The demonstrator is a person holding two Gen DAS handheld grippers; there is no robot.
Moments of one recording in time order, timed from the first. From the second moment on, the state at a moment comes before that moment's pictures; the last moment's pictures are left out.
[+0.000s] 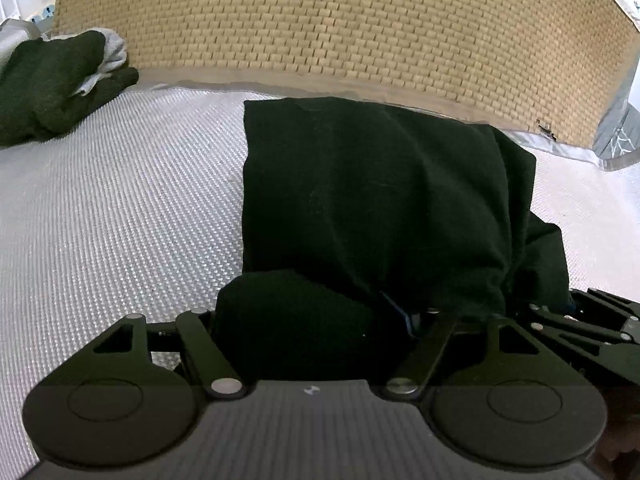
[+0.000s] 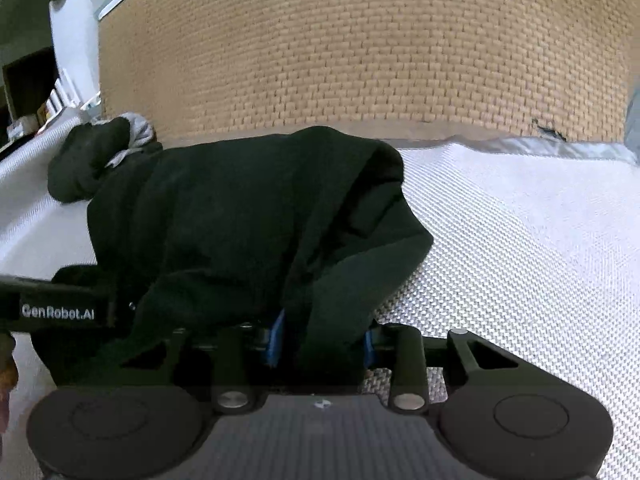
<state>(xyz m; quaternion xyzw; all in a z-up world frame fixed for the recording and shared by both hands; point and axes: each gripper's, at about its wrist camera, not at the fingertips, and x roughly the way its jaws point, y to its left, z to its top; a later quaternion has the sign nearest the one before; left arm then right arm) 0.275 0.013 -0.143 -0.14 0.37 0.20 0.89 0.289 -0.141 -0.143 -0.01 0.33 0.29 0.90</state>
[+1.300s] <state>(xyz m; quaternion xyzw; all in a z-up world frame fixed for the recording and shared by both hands) 0.259 -0.001 -0.101 -0.01 0.30 0.14 0.94 0.252 -0.173 -0.098 -0.03 0.23 0.29 0.93</state>
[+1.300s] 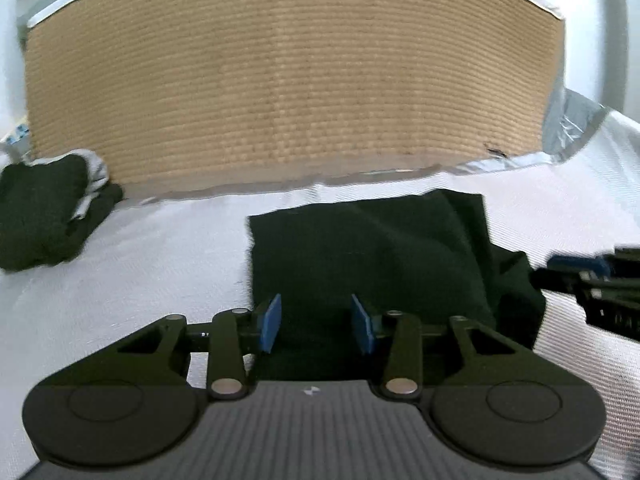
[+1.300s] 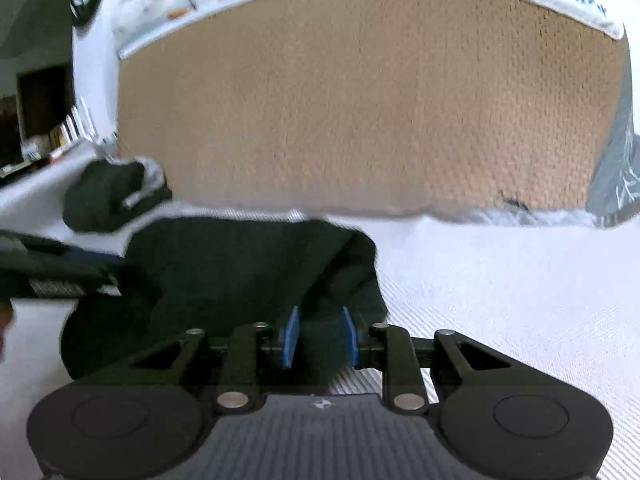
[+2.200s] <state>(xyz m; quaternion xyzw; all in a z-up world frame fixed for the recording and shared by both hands) 0.286 0.008 -0.130 0.02 0.32 0.14 0.94 0.288 -0.134 -0.136 -0.05 0.31 0.27 0.91</state>
